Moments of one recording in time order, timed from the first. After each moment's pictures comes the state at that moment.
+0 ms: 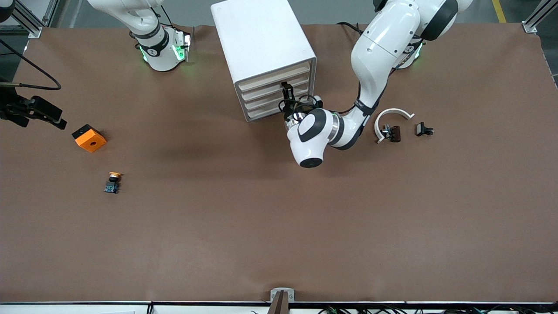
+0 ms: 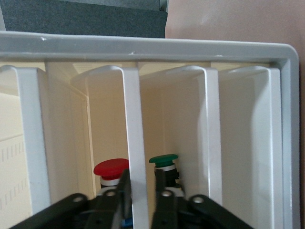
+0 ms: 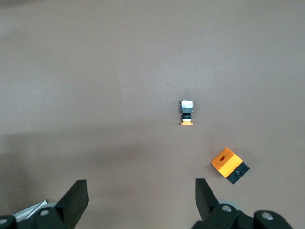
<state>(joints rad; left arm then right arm) -0.59 0.85 -0.14 -1.47 -0.84 1.37 -2.26 0.09 0.00 -0.12 -1.56 0.02 1.60 0.05</state>
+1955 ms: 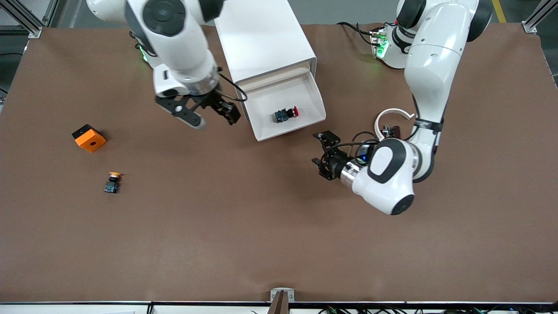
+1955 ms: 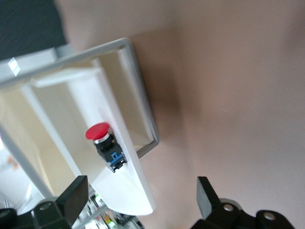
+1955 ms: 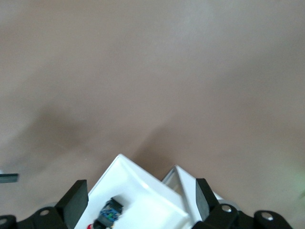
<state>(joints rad) -0.38 0.82 0.06 -1.18 -0.82 1.44 -1.89 0.75 0.21 -0.11 -1.56 0.07 1.74 1.25</state>
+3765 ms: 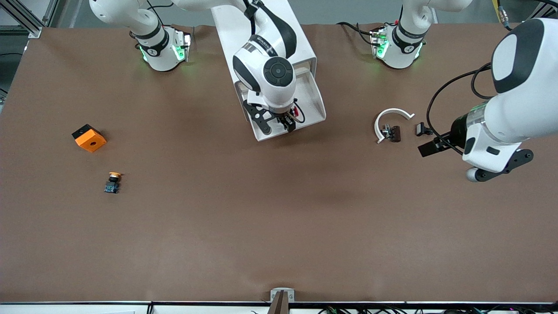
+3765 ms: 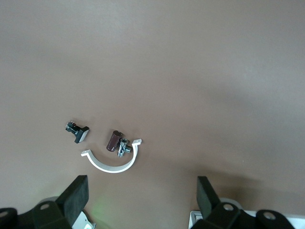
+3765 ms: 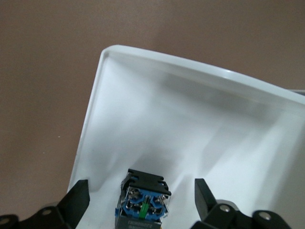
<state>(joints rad) -0.40 0.34 0.24 -1.26 -0.14 1.41 -0.55 0.96 0.53 -0.11 -1.56 0.20 1.95 1.72</state>
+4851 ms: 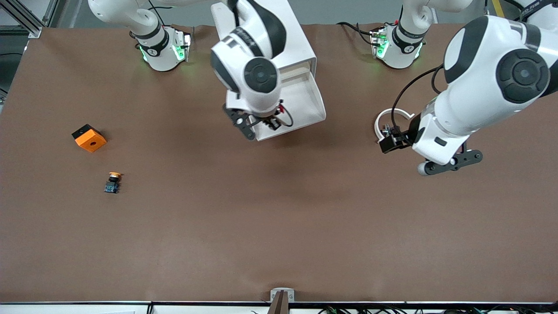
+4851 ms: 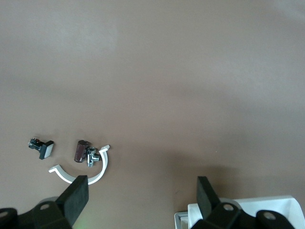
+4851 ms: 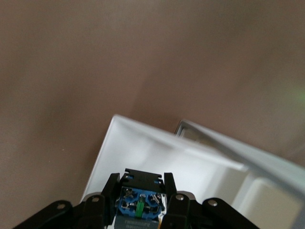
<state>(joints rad) -0.43 0.32 0.12 -1.33 -0.14 1.56 -0.55 0.82 0.50 -0.14 -1.33 0.20 1.58 1.44</state>
